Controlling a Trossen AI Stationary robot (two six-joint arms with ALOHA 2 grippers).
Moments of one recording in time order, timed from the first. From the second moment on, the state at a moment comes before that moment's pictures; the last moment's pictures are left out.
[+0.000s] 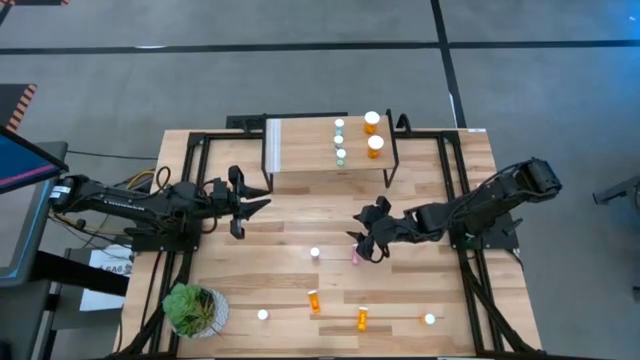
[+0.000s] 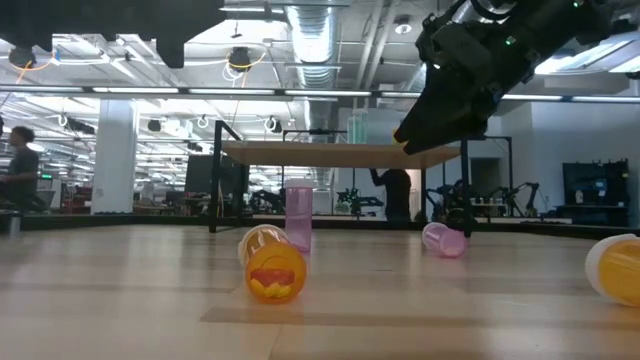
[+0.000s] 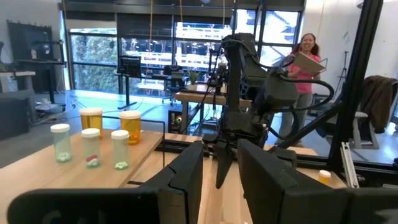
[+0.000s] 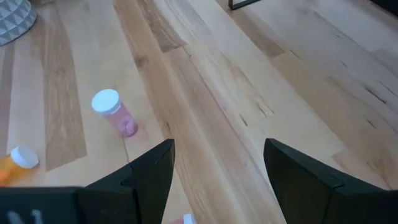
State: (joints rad) left arm -0.07 0.72 0.32 0.55 -0.21 -0.05; right arm 0.24 1.42 0.73 -0.02 0.47 0.52
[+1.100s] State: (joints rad) left arm -0.07 0.72 0.32 0.55 -0.25 -0.05; right arm 0.42 1.43 0.89 -0.44 0.25 1.15
